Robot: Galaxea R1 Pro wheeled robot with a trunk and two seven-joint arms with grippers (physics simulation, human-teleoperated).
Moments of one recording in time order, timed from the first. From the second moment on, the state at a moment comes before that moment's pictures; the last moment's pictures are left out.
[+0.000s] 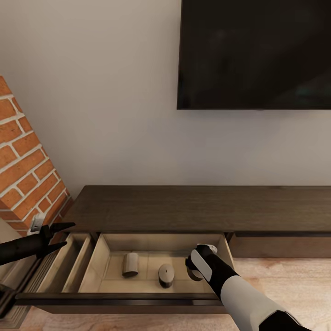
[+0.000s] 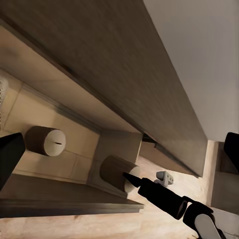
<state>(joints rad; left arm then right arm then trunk) -0.30 0.63 0.17 -1.38 1.78 1.05 0.21 -0.74 0.13 0.38 -0.48 -0.64 0.60 -0.56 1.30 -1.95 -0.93</state>
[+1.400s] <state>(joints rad) -0.25 0.68 0.17 -1.38 1.77 1.05 -0.04 -0.74 0.15 0.38 -0.44 -0.55 0.57 -0.56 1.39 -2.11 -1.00</state>
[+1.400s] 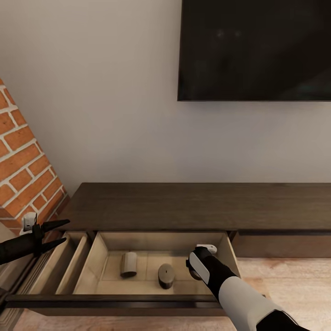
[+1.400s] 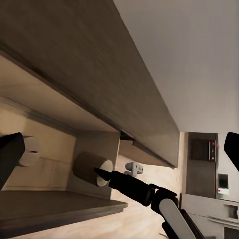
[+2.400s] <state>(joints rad) -0.25 0.68 0.17 -1.38 1.77 1.05 -0.04 -0.74 0.15 0.38 -0.44 -0.55 0.57 -0.56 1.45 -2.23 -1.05</state>
